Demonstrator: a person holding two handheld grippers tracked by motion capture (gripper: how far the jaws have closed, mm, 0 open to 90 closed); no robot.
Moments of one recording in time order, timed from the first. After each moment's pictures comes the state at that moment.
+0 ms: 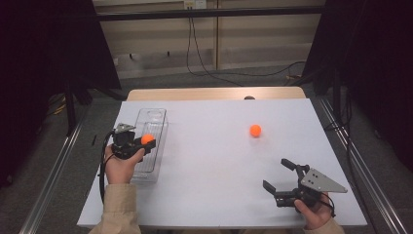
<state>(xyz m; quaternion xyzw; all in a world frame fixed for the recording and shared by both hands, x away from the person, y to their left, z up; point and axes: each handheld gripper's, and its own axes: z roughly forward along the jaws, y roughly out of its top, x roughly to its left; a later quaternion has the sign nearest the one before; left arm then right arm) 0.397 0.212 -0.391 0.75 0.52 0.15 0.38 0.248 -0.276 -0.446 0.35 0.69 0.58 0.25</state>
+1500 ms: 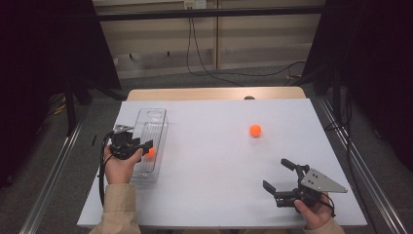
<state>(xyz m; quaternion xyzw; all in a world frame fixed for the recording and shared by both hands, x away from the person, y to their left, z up) 0.399 0.218 -0.399 0.74 0.54 0.16 0.37 0.248 -0.276 -0.446 0.35 0.69 0.58 0.25</state>
